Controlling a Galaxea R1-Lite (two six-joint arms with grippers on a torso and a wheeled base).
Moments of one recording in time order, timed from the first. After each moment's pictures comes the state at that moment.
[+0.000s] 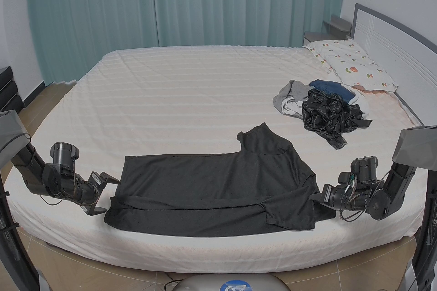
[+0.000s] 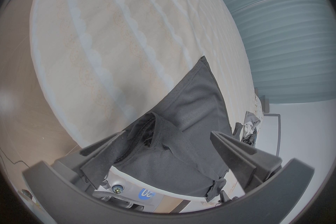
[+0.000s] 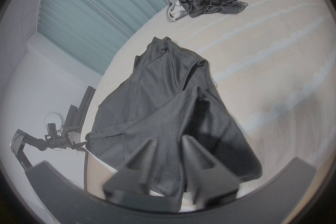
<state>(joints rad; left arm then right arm) 0.15 2.09 -0.76 -0.39 -0.38 -0.91 0.12 2.26 -0.58 -1.00 0.37 0.51</state>
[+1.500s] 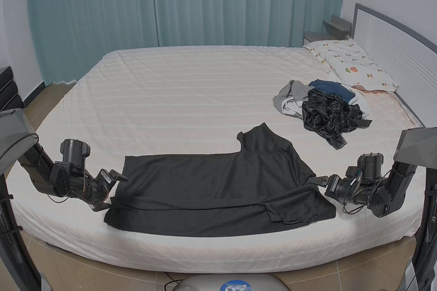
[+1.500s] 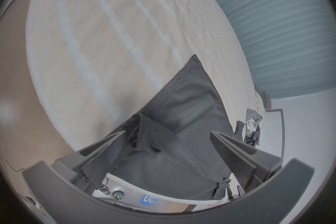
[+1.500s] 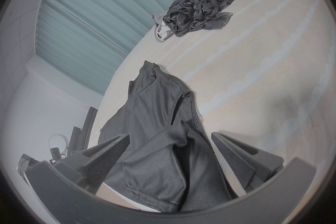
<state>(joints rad) 0.04 2.09 -0.77 -0.42 -0.25 -0.90 0.05 2.30 -0.59 -1.11 0.37 0.62</state>
